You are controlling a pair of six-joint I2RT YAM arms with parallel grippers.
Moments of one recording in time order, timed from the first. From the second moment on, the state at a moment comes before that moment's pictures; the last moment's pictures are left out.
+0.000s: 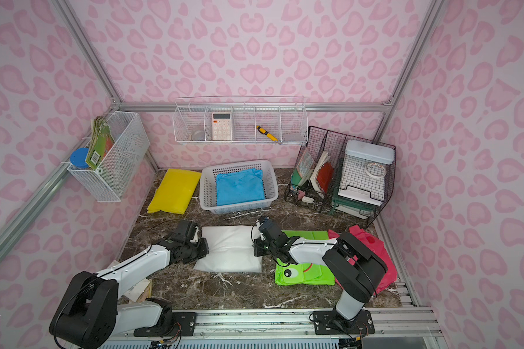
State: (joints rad) left arm -0.29 1.29 0.56 -0.39 0.09 -0.65; right arm 0.85 1.67 0.76 0.11 -0.10 0.60
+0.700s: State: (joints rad) left arm -0.37 0.99 0.78 -0.57 0.02 -0.67; right arm 0.83 1.41 0.90 -0.07 0.00 0.48
